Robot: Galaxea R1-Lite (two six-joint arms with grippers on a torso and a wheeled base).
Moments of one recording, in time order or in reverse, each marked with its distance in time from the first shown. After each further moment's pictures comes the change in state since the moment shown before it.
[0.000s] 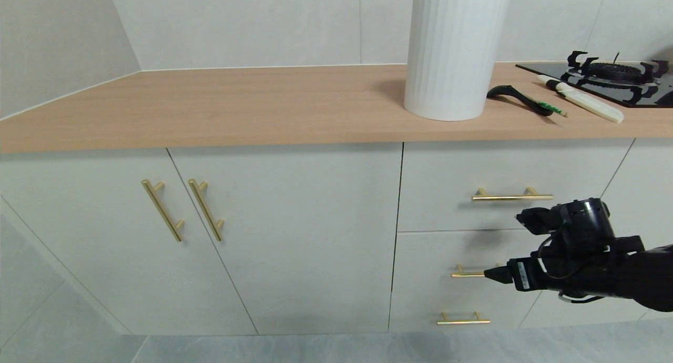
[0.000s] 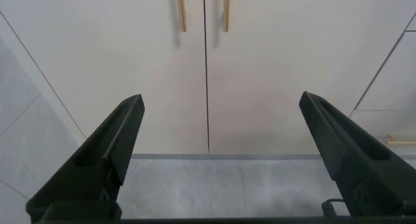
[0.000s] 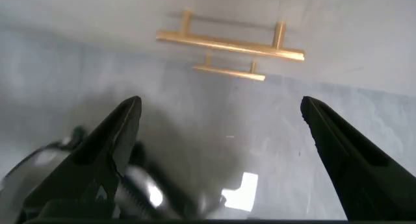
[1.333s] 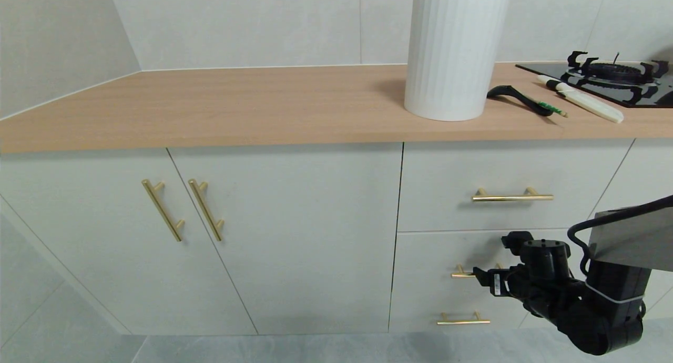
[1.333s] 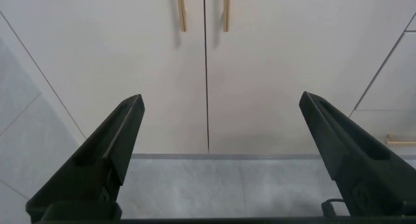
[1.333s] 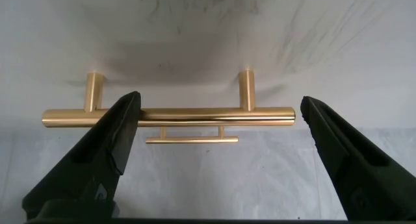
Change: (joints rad) left arm 0.000 0.000 0.000 0.000 0.000 -0.001; right arm 0.003 0.455 0.119 -0.759 -0.210 0.045
